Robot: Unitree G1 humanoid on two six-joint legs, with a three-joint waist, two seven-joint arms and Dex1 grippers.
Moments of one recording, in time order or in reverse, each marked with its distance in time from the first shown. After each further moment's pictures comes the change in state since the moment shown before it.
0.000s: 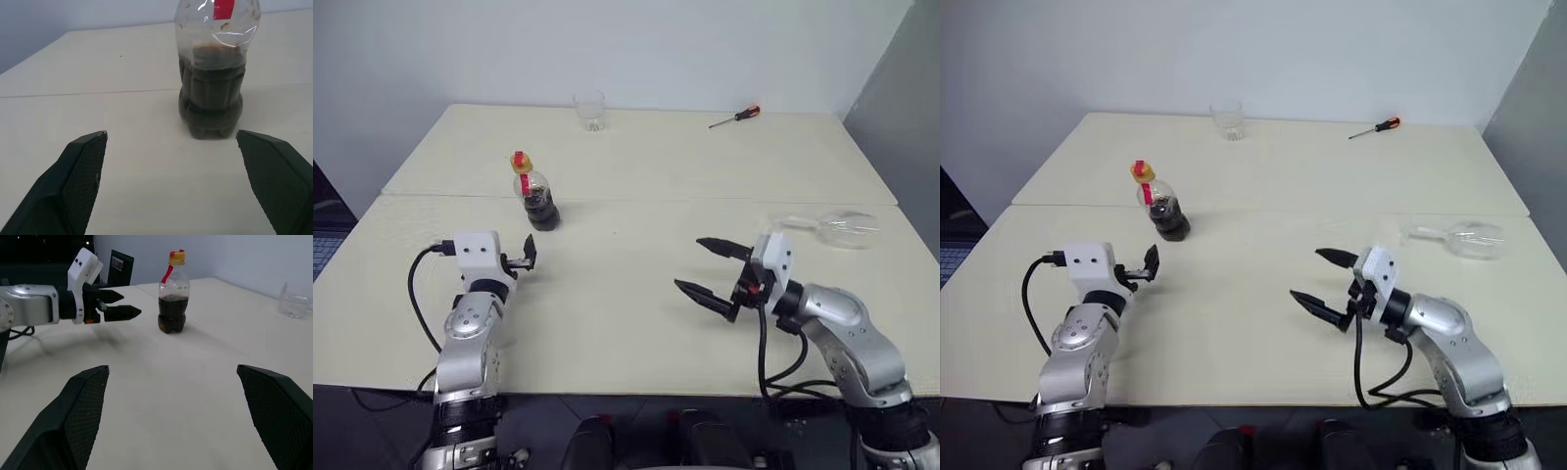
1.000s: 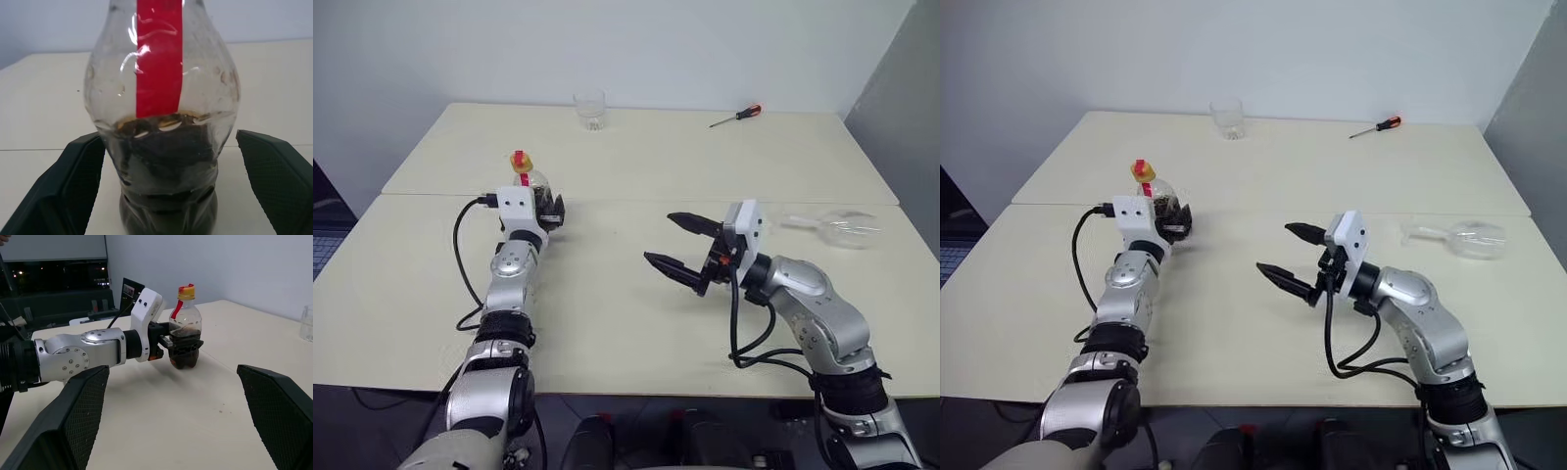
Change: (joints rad) left arm -0.502 -0.013 -0.036 0.797 0.033 -0.377 -0.017; right arm -0.156 0.108 0.047 0.037 0.021 0.100 -0.048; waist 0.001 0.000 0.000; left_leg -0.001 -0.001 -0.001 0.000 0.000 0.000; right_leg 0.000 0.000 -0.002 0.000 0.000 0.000
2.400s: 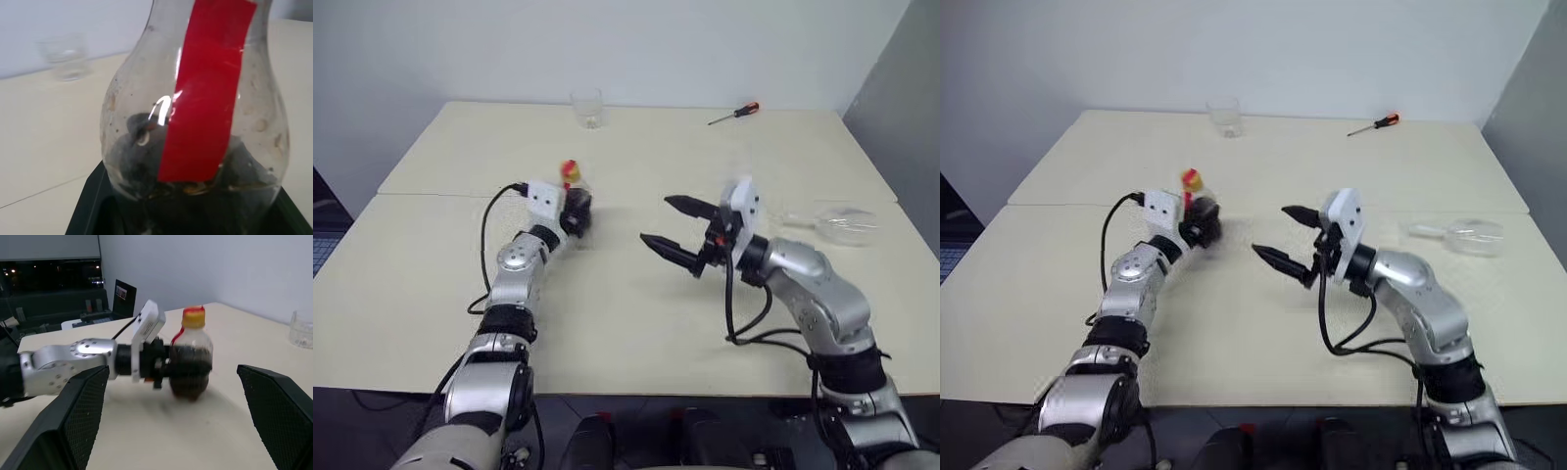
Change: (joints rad) left arm 0.081 0.027 -0.150 -0.257 -0.069 0.116 -0.478; right arm -0.207 -0.010 -0.002 0.088 0.039 0.090 -0.042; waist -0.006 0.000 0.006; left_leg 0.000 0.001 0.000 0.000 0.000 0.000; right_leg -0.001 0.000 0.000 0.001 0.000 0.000
